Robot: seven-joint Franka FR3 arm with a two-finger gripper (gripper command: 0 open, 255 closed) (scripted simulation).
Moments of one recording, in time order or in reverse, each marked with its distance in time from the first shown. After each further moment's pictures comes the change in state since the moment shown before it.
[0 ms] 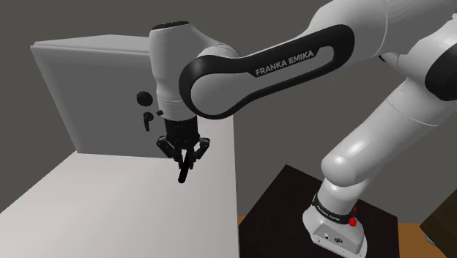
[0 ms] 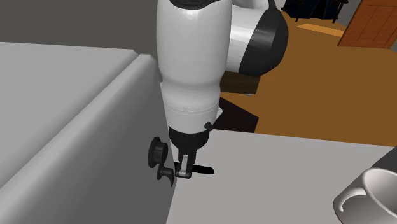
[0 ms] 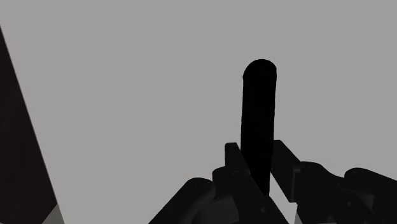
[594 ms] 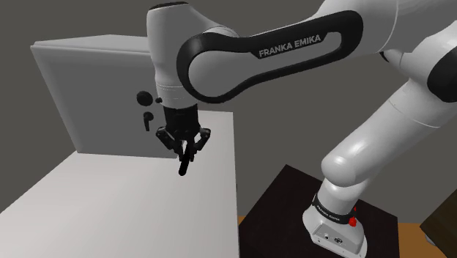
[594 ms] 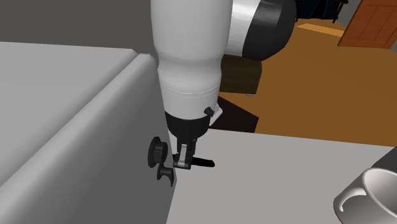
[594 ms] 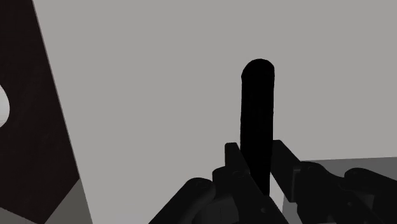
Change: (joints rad) arm 0.005 -0.021 -0.027 0.059 0.012 -0.084 -0.015
